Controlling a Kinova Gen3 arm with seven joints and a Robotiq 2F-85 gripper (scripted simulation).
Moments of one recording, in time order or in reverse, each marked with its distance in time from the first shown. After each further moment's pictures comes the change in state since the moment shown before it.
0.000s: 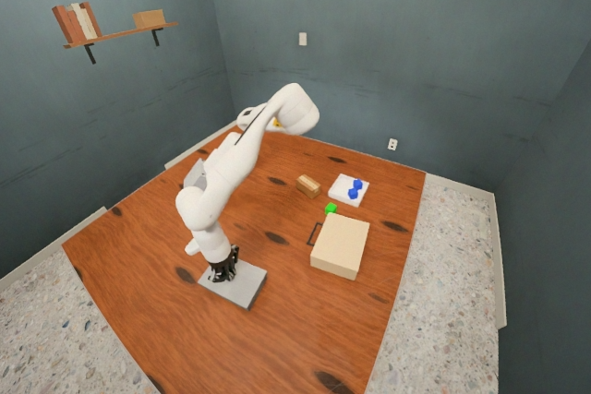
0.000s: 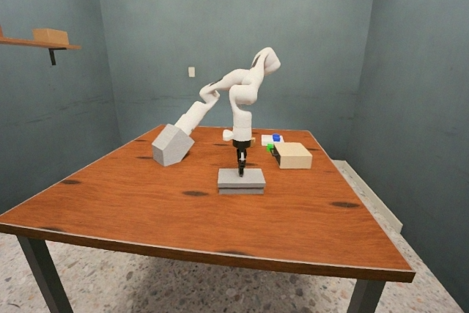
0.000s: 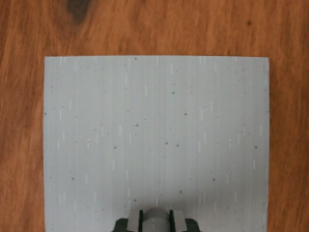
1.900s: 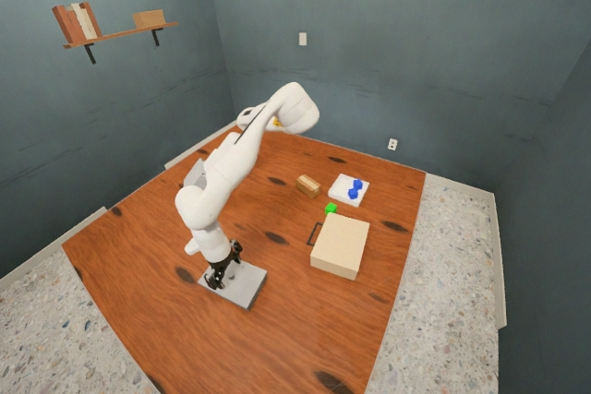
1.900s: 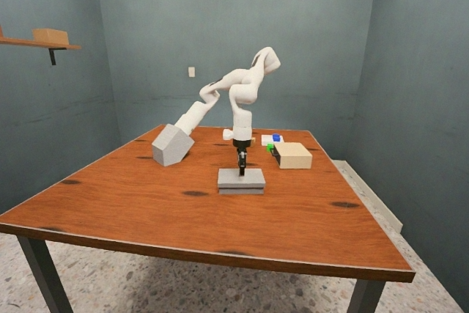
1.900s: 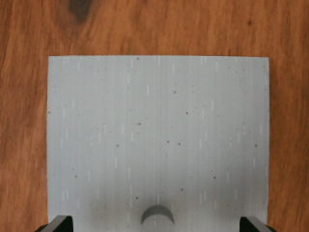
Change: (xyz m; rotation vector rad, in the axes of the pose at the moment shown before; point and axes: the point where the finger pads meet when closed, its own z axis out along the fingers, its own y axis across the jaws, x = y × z) arm -0.001 -0.001 -0.003 0.003 -0.003 0.000
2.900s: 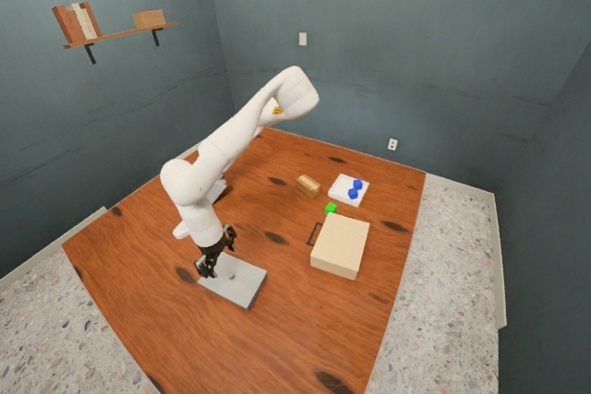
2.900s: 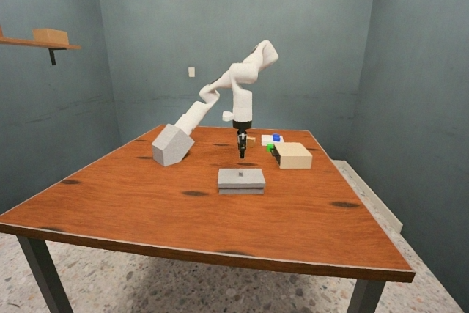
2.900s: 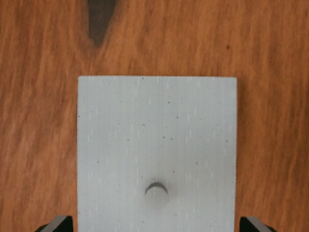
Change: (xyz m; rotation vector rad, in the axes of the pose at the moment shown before) arm 0.001 0.000 -0.075 -0.002 0.001 -0.004
